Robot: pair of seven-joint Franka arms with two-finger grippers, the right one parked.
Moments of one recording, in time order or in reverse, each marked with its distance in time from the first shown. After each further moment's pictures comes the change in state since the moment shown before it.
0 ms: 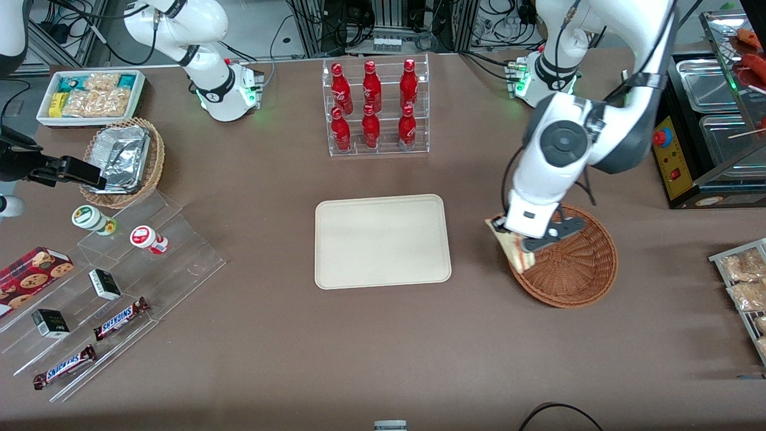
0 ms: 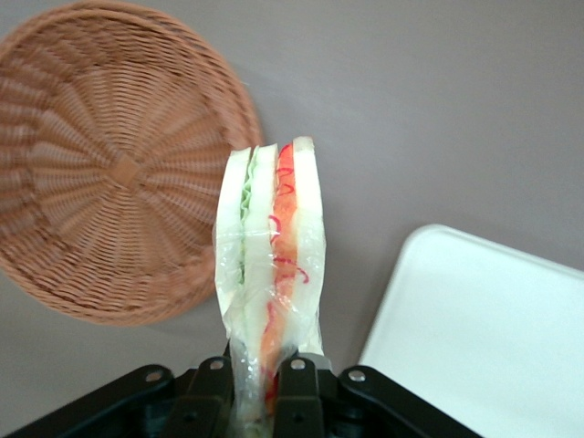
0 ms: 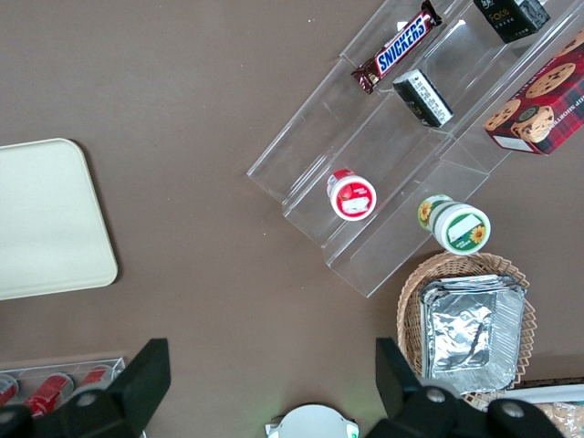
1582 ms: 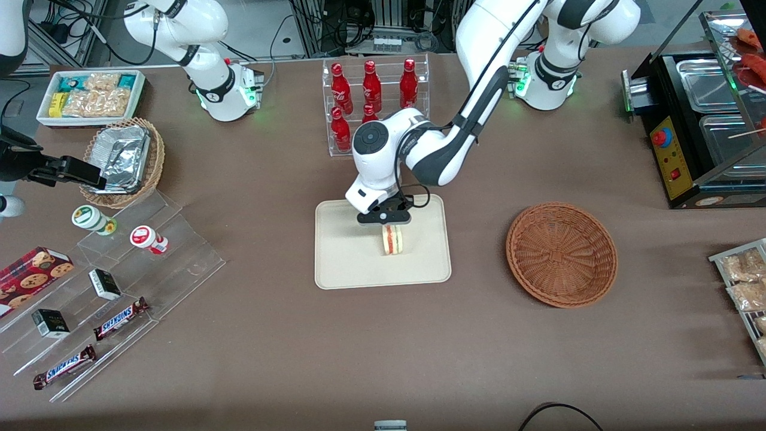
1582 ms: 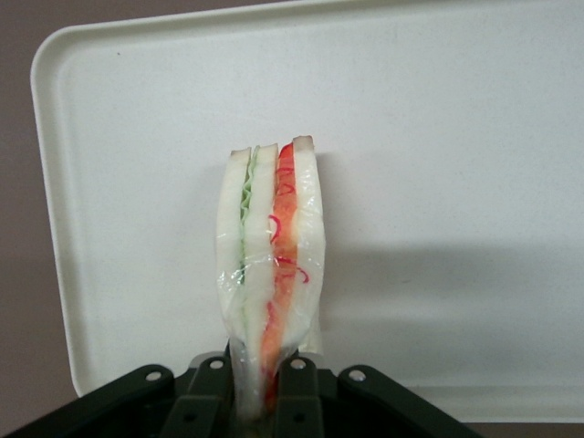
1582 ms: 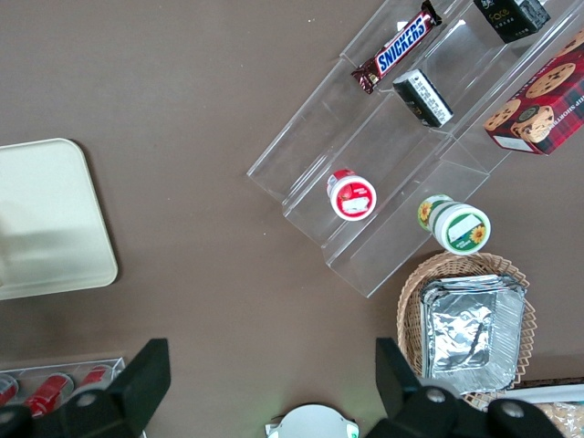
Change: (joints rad) arm -0.405 0.443 -0.003 0.308 0.068 0.106 -0.091
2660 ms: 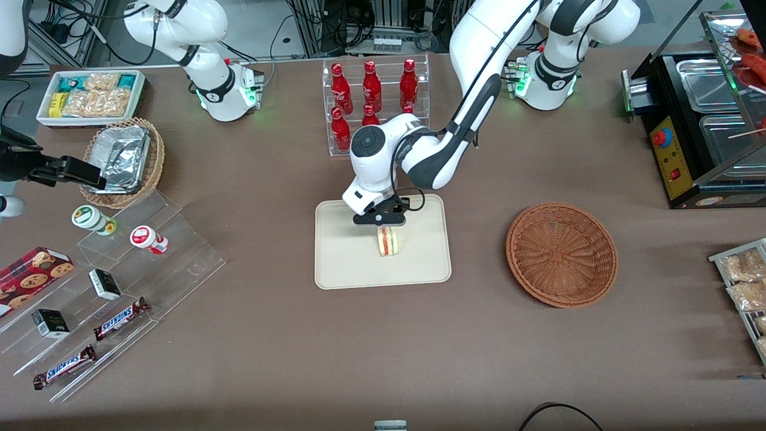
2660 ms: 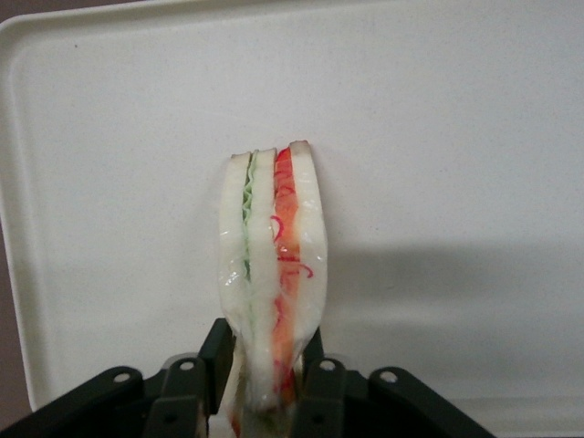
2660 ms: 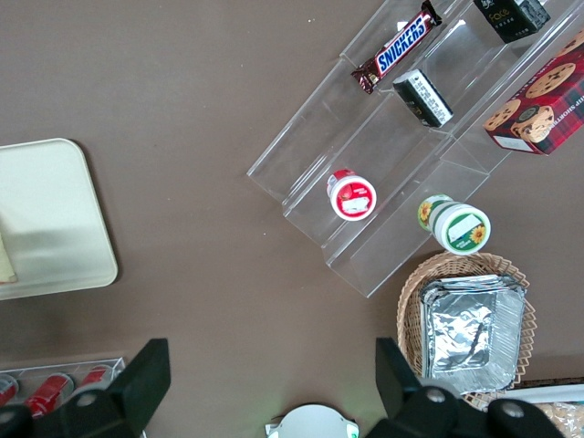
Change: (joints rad) arm -0.008 0.033 0.001 0.009 0.001 0.049 -0.002
